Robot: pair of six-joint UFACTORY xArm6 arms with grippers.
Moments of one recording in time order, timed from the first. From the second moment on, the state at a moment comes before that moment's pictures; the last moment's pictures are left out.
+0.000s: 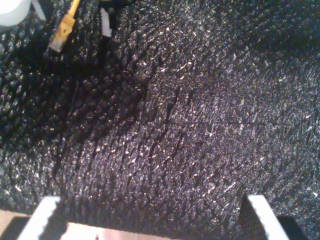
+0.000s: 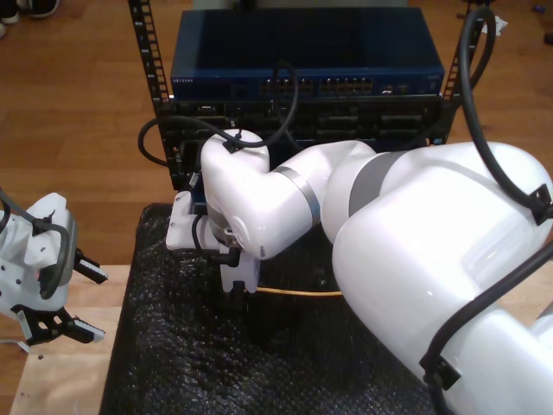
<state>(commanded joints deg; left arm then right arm) 27.0 -22.1 -39.8 -32.0 79.1 -243.2 38.6 21.8 -71.6 -1.7 47.8 -46.2</state>
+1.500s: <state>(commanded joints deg) 27.0 -22.1 -39.8 -32.0 79.1 -243.0 38.6 22.3 -71.5 -2.9 46.9 -46.2</state>
